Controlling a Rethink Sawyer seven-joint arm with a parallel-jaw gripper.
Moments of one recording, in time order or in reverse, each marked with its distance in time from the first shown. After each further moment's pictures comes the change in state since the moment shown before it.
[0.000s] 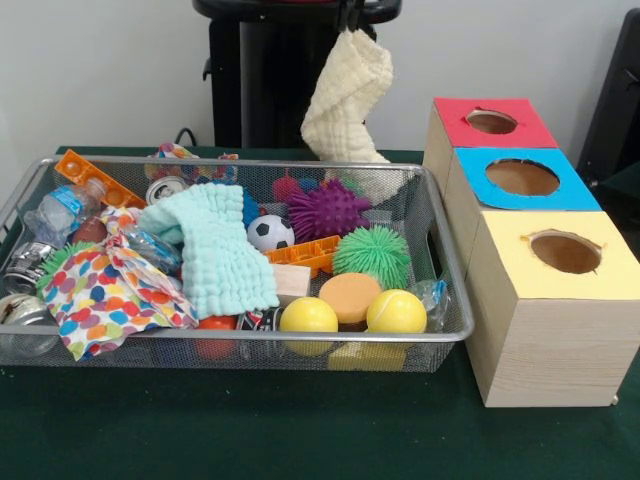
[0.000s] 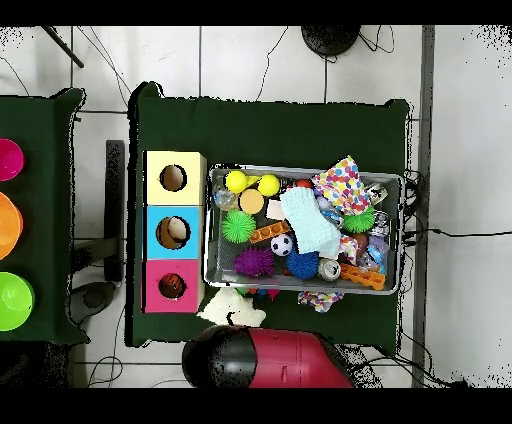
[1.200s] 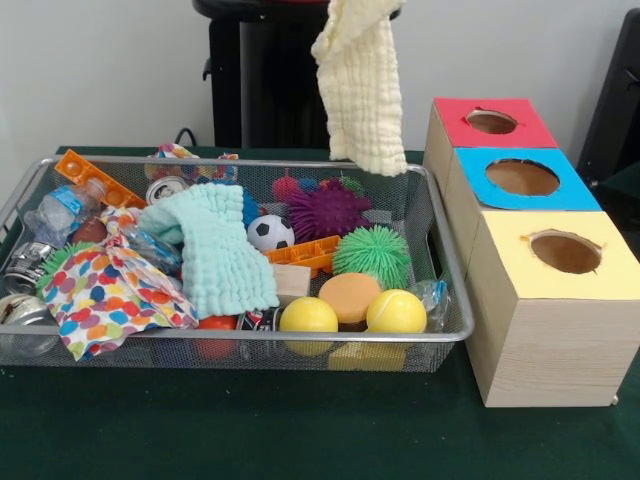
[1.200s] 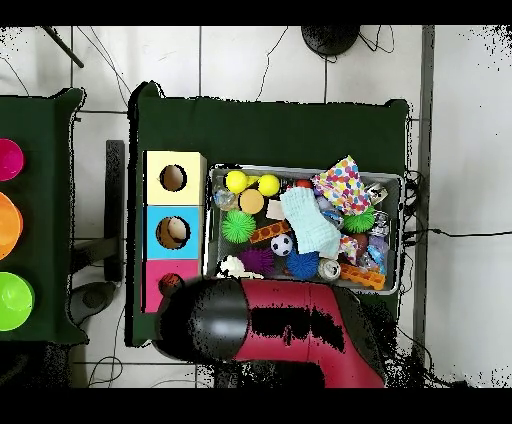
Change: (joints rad) arm 0.011 -0.122 0.063 -0.317 0.035 0.388 0.000
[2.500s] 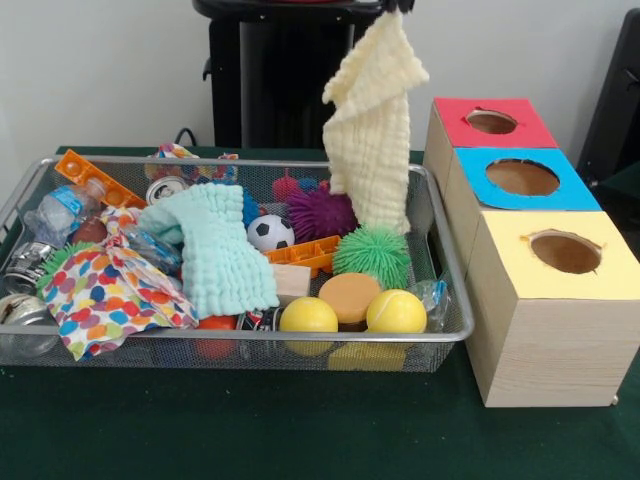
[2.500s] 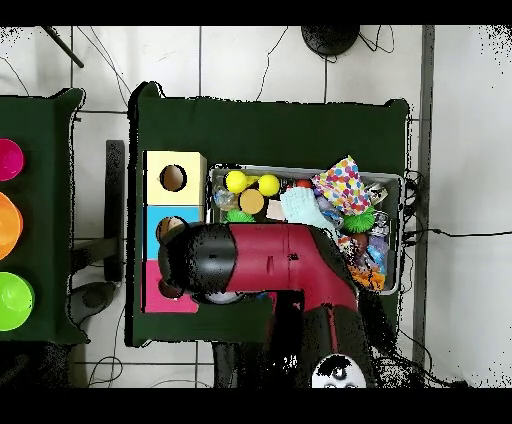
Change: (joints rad) arm 0.021 0.226 0.040 -0.136 0.002 -0.105 0.000
